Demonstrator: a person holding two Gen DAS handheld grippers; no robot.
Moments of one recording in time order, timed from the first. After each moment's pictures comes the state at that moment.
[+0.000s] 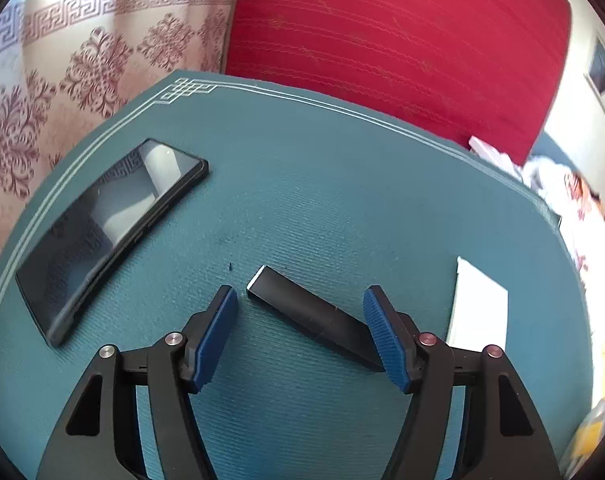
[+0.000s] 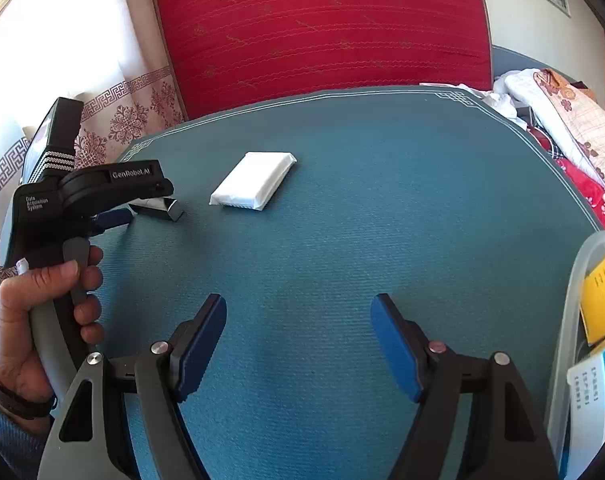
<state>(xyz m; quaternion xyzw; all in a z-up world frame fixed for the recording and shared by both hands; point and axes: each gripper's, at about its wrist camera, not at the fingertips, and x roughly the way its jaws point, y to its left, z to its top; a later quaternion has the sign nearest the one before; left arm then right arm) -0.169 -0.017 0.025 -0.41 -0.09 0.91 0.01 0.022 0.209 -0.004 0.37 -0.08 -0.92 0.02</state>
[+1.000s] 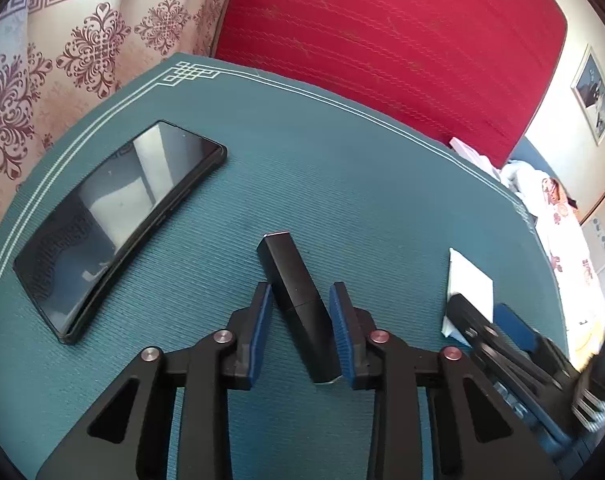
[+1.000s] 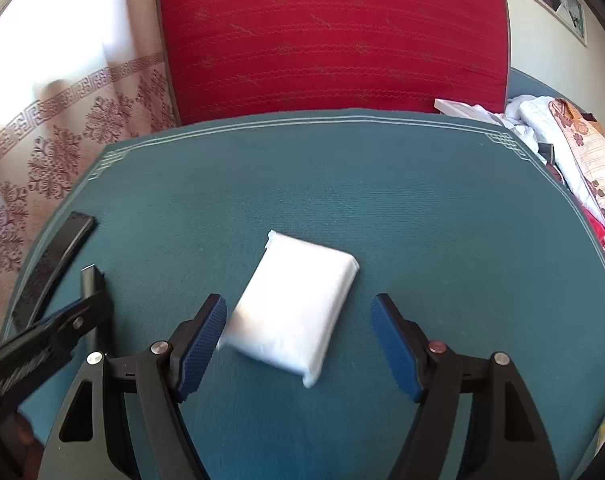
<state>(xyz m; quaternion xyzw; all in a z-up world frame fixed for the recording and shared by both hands) -0.155 -0.047 0.025 -0.42 -0.14 0.89 0.06 -0.111 0.171 -0.004 0.39 -0.04 -0.92 0.00</state>
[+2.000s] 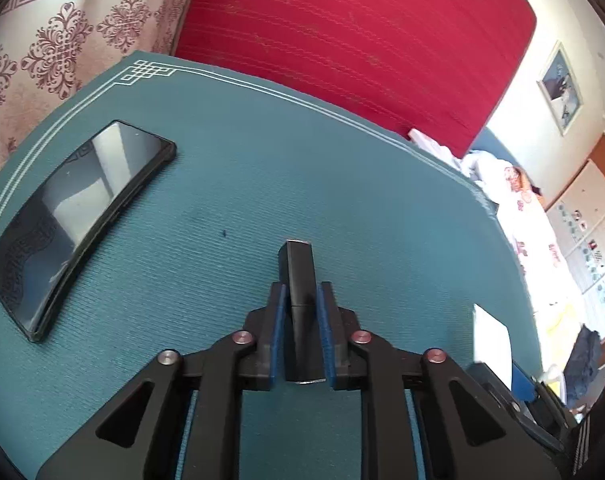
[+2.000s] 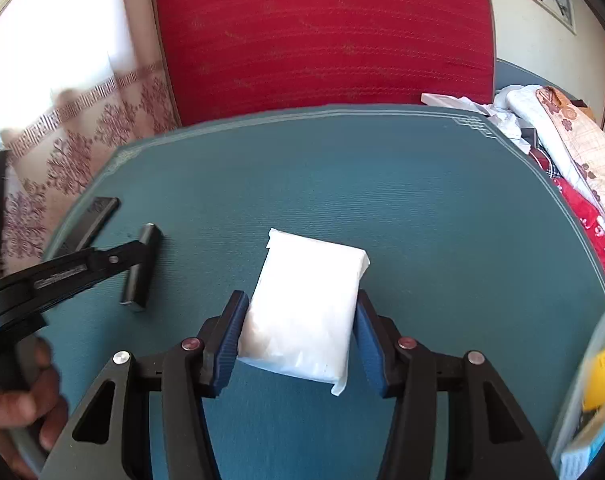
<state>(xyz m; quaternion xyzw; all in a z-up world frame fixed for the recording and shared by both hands) -0.147 -0.036 0.032 -0.42 -0.16 0.88 0.14 -0.023 0.196 0.018 0.37 -0.06 -0.93 0.00</state>
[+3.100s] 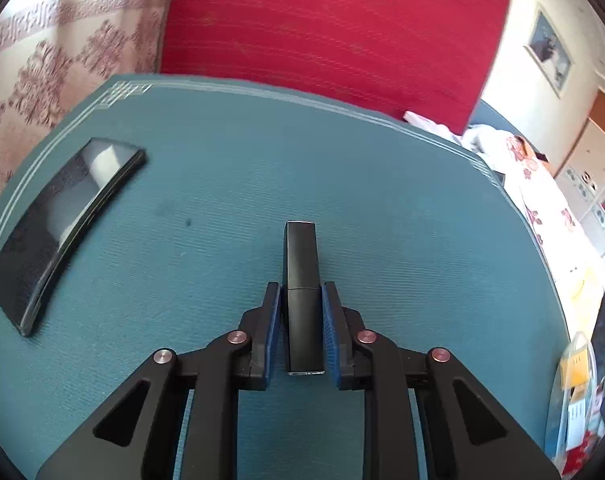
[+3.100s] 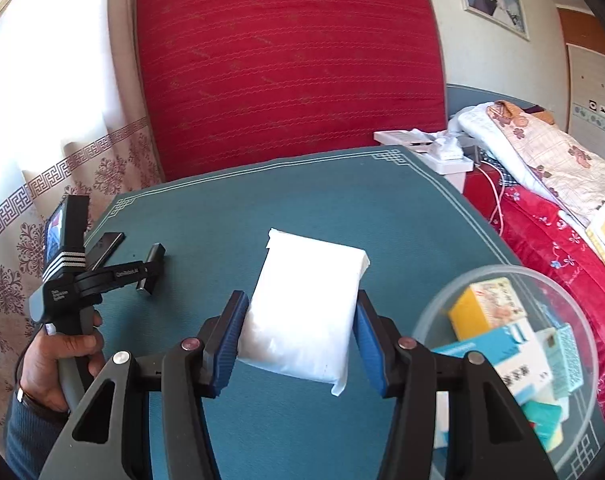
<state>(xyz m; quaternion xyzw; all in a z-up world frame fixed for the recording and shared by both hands) -0.137 0.007 0.033 -0.40 -0.08 0.90 0.13 0.092 0.257 0.060 0.29 -0.08 -0.95 -0.06</state>
